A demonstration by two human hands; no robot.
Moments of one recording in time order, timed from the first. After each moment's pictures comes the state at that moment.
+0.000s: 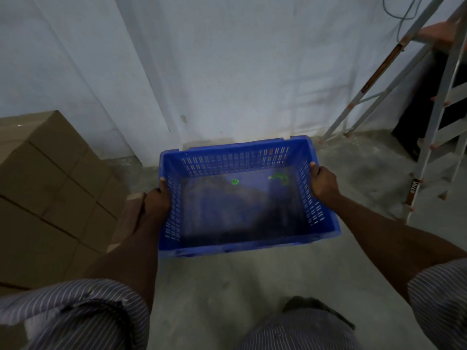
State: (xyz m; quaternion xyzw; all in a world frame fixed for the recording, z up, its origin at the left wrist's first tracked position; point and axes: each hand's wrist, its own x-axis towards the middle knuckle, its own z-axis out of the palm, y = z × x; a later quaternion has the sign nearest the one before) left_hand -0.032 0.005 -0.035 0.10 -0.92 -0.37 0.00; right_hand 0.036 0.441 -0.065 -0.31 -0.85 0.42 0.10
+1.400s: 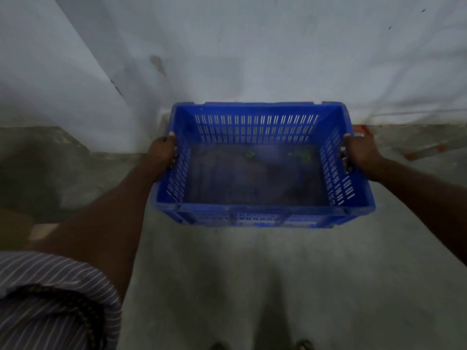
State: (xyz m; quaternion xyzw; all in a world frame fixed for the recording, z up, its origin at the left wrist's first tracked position) left_hand -0.840 0.096 -0.490 0.16 -0.84 -0.50 -0.11; right_hand -0.739 0.553 -0.484 -0.35 -0.80 0.49 -0.03
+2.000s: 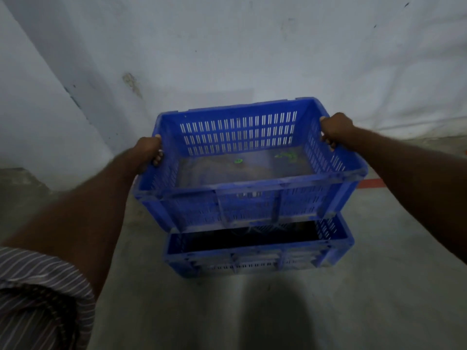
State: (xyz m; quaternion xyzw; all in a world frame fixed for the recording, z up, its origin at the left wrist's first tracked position) left_hand -0.953 0.130 -0.634 0.13 -0.85 -0.51 -0.08; right_hand -0.874 0.592 -0.632 -0.30 -0.86 0.42 0.08
